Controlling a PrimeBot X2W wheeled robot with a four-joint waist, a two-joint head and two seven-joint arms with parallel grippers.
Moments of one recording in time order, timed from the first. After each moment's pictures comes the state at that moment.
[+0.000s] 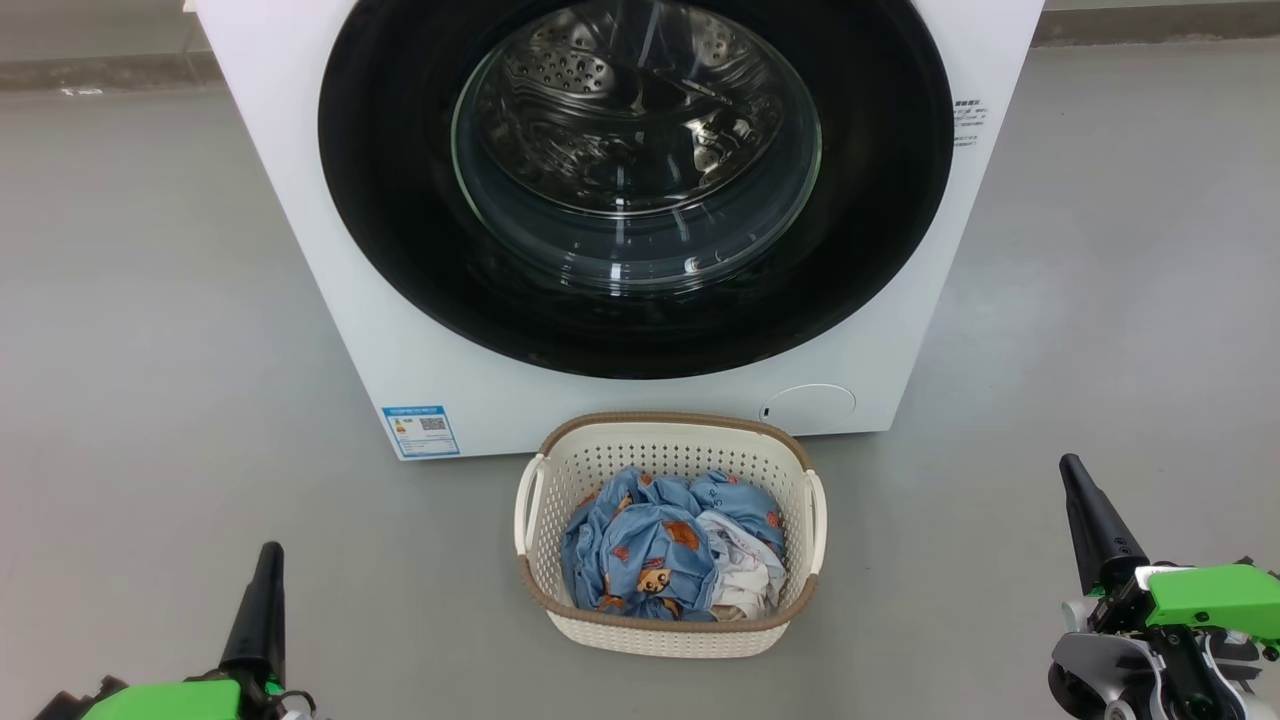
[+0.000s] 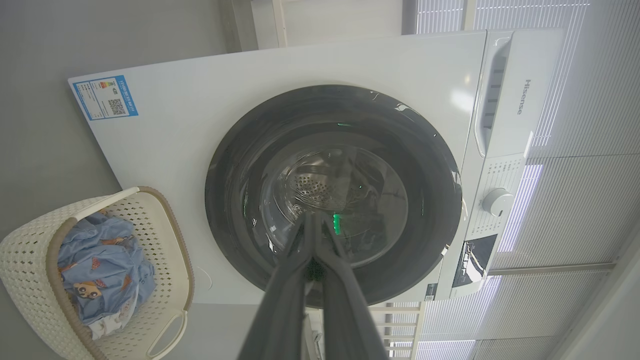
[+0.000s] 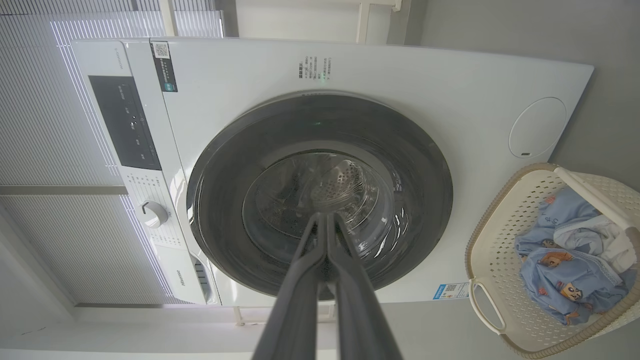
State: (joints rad) left arm -0.10 0.04 0.08 0.28 -1.60 -0.12 0.11; right arm -0.11 -0.04 -0.13 0.28 1.61 0.13 0.11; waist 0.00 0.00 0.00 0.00
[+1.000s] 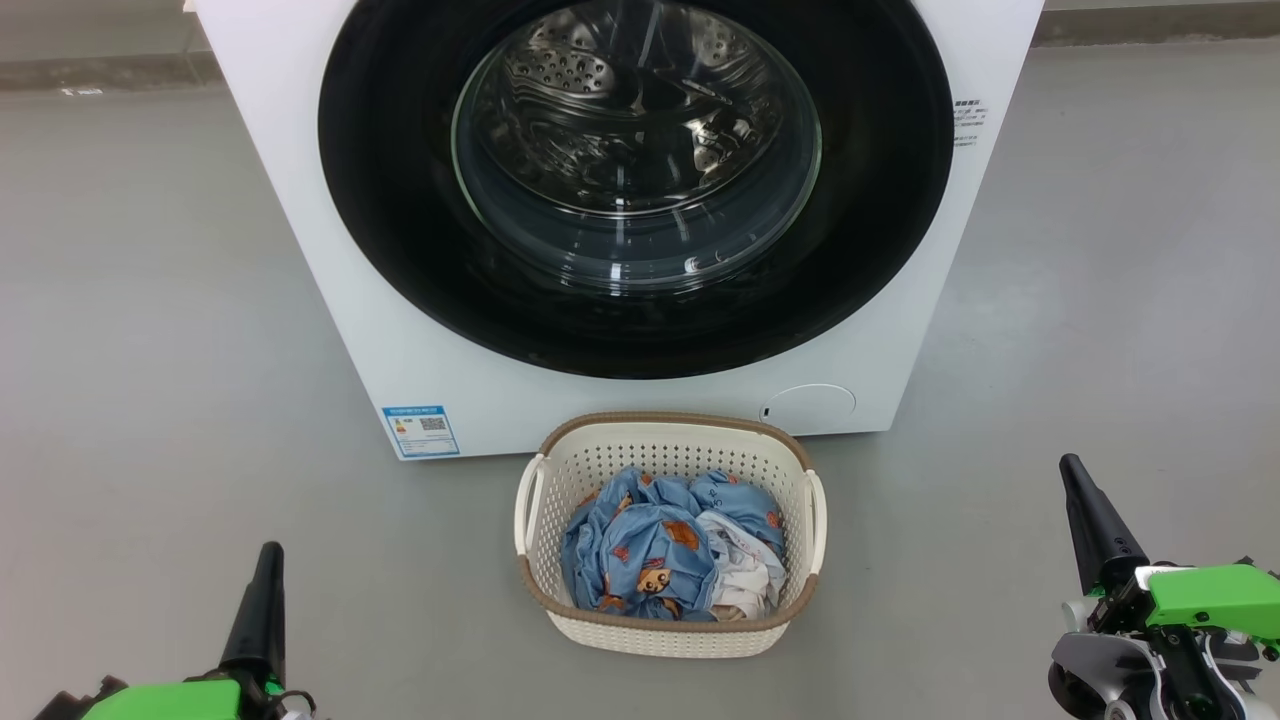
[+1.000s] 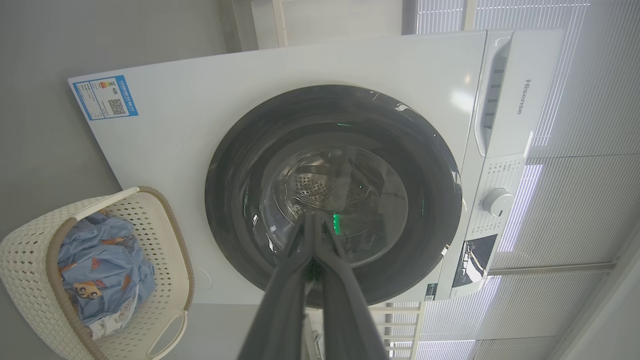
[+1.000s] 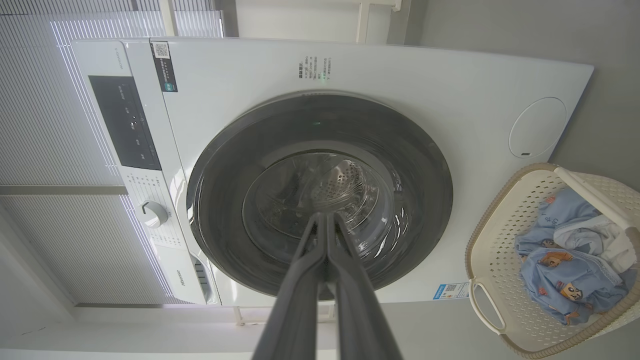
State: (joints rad) left arm -0.10 0.04 0.08 0.28 -1.60 -0.12 0.11; right arm -0.11 -0.04 -0.13 0.28 1.61 0.13 0.11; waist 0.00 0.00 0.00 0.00
